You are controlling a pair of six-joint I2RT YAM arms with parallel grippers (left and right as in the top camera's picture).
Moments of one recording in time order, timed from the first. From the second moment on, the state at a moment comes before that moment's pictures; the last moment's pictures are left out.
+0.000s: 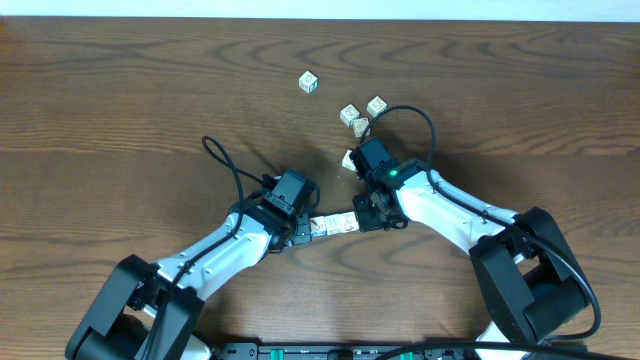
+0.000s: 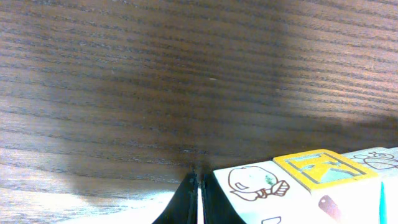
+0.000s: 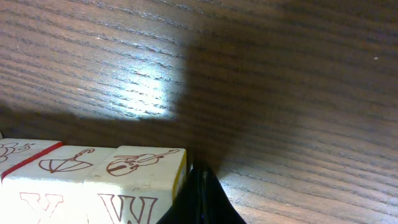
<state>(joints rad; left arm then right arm) -0.59 1.57 0.72 -0.42 0.01 -0.69 0.58 1.83 1.04 -0.67 -0.07 0.39</state>
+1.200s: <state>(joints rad) -0.59 1.57 0.71 -0.40 0.01 -0.69 0.58 1.81 1.03 -0.66 -0.07 0.40</state>
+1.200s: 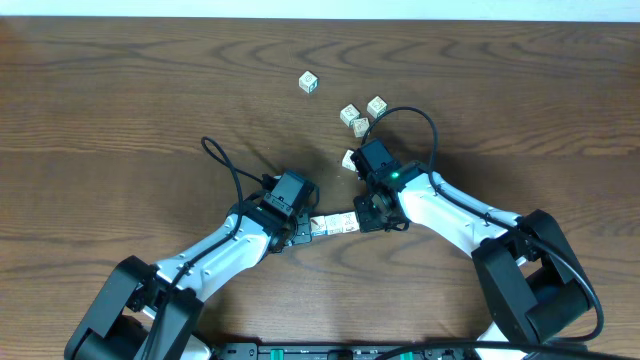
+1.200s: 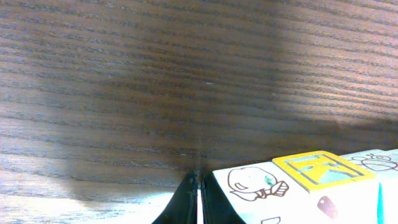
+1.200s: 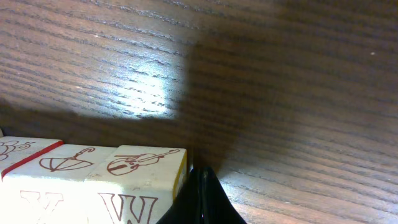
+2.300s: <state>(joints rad) -0.59 1.53 0.70 -0.40 0.02 -0.69 0.59 1.79 1.01 -0.67 -0.07 0.42</state>
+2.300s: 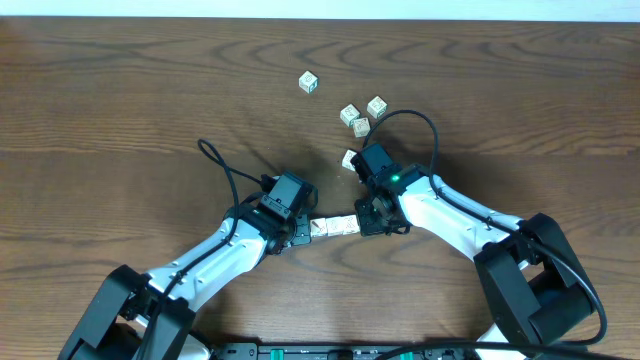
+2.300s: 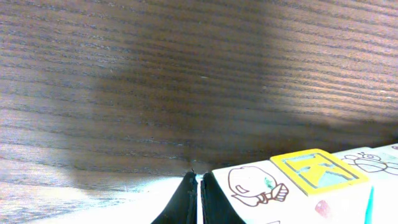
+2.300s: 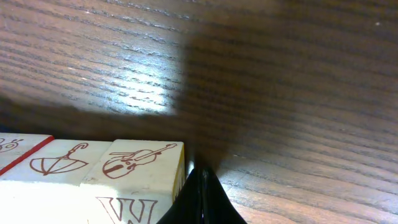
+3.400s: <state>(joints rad) -0.59 1.53 0.70 -0.40 -0.01 -0.70 0.59 1.75 0.99 -0.64 -0.10 0.47</state>
